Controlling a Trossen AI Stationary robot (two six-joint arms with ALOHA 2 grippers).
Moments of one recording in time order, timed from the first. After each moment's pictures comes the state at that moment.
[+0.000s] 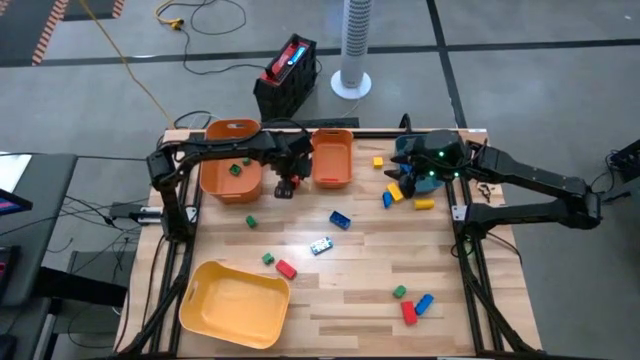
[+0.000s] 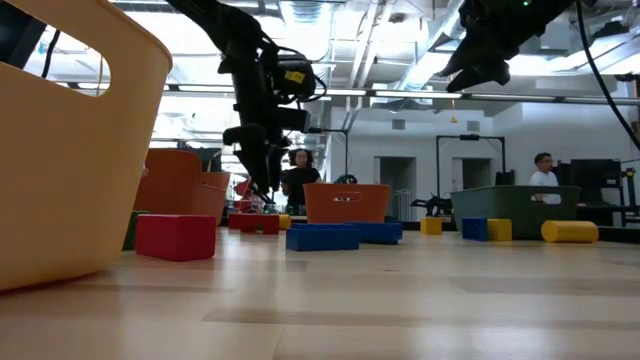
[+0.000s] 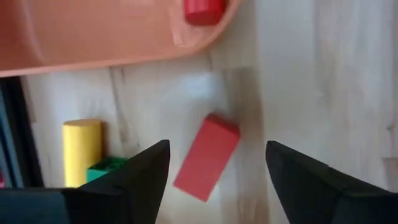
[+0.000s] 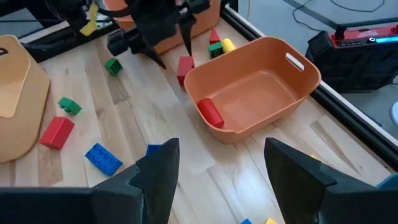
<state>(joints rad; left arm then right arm) 0.44 1.83 1.40 -0.80 -0.06 0.59 -0.36 0.91 0.91 -0.58 0.01 0.19</state>
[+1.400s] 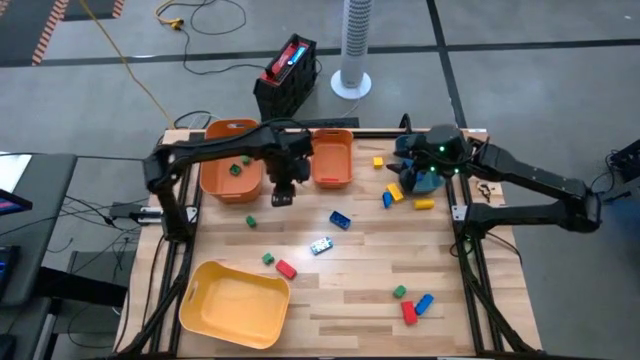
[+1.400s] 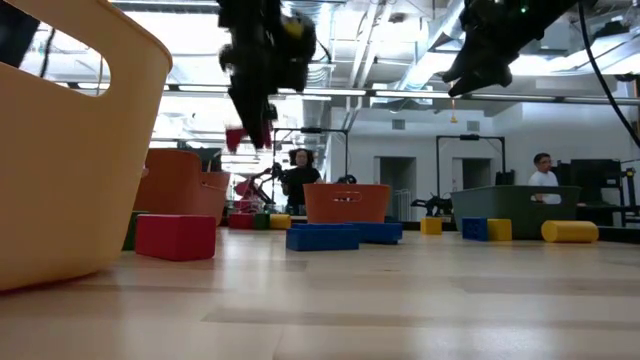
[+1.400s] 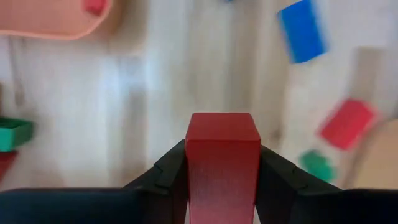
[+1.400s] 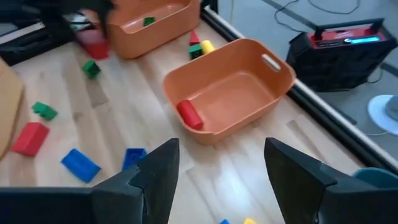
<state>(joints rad) 0.34 1.77 1.61 -1.22 0.18 0.28 -0.44 0.91 0.91 -0.59 0.03 0.14</state>
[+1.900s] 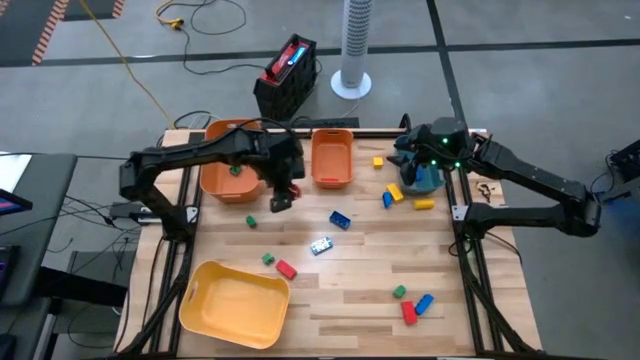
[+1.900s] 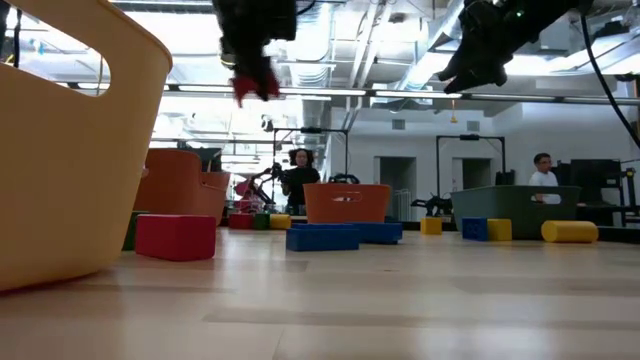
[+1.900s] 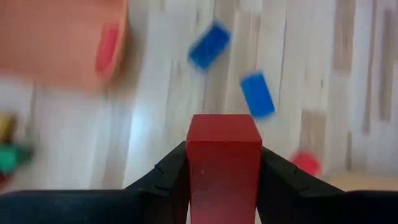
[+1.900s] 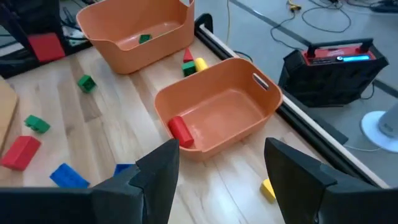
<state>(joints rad) 0.26 1.61 1.57 -1.03 0.18 0.08 -0.51 0.92 0.91 -0.53 -0.04 0.08</state>
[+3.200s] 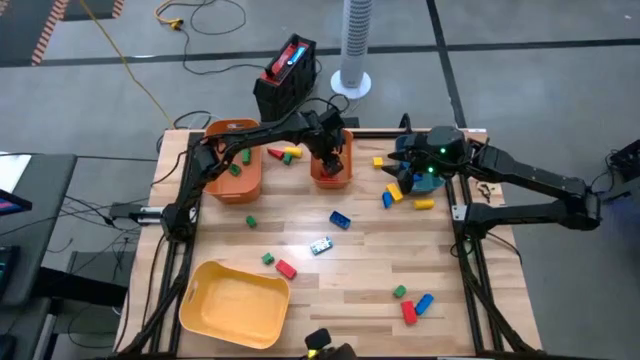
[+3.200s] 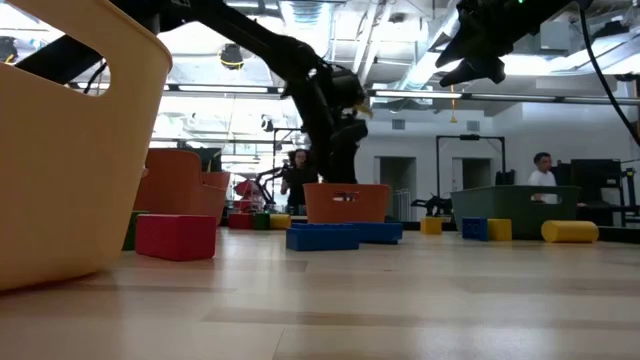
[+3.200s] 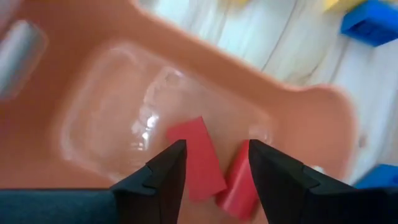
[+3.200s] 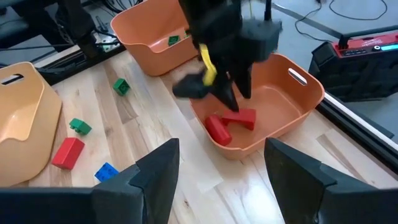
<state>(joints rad) 0.49 2.22 1.99 -0.83 0.12 0.02 -0.39 0.92 0.91 -0.52 -0.02 0.22</state>
